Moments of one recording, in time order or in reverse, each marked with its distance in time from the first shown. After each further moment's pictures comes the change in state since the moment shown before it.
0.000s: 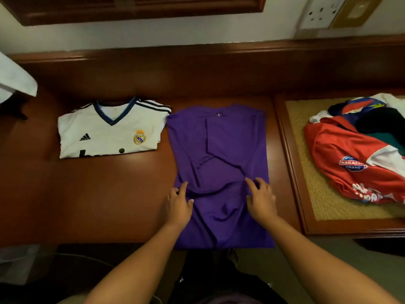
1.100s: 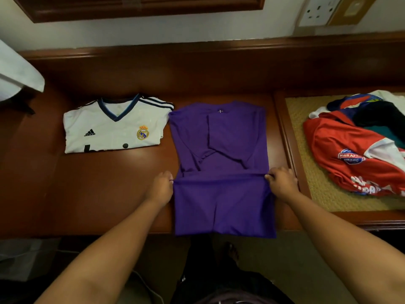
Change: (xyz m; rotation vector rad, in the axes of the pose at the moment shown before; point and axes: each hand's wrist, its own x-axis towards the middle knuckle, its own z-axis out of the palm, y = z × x) left_hand 0.037 -0.040 -0.051 0.021 0.012 0.103; right_hand 0.028 0.041 -0.042 0.025 0.069 0.124
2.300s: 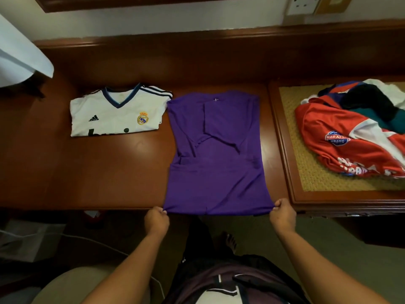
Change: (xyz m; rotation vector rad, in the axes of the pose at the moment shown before) left_hand -0.150 -0.006 0.066 -0.288 0.062 -0.657; right_hand -0.140 0.049 0.053 0.518 0.093 0.445
